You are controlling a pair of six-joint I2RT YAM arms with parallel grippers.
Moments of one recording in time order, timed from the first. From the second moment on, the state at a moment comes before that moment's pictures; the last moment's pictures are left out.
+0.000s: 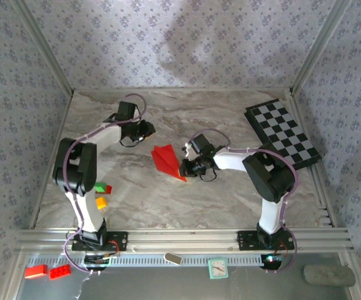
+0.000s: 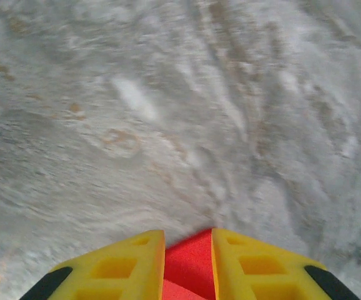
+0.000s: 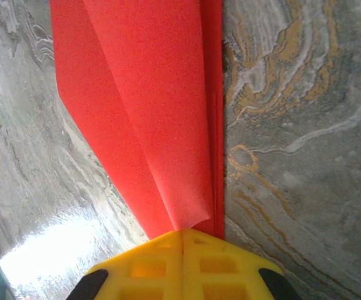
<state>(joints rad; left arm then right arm) -0.28 1.83 1.23 -0.31 0.38 -0.73 0.65 1.87 0.99 -0.19 -0.49 0.50</state>
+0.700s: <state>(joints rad) -0.51 1.84 1.02 -0.19 0.41 -0.88 0.65 1.87 1.00 -0.20 -0.49 0.52</state>
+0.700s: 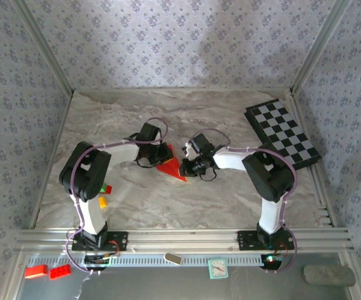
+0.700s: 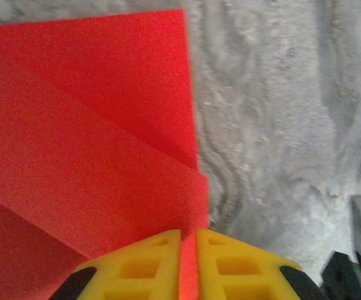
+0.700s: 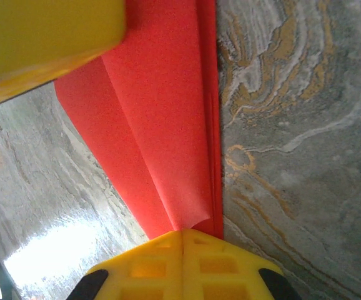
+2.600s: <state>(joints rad) -0.37 1.94 1.08 -0.22 0.51 -0.75 0.68 2.09 1.34 -0.30 -0.48 0.56</state>
